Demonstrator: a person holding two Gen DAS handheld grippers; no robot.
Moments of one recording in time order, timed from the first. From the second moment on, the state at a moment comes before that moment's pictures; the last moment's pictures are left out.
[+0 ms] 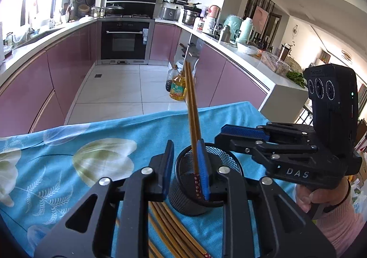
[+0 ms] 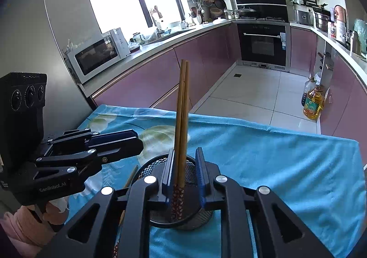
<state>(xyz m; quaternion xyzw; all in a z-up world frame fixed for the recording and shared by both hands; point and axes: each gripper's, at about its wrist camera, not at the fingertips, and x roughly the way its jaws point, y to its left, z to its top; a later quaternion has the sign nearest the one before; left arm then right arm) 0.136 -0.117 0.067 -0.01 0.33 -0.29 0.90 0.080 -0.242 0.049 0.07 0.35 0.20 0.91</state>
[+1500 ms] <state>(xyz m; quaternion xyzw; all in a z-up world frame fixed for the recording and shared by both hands) 0.051 -0.030 -0.060 0.04 0.43 -0.18 0.89 0.003 -0.178 -0.049 0.01 0.43 0.19 0.88</state>
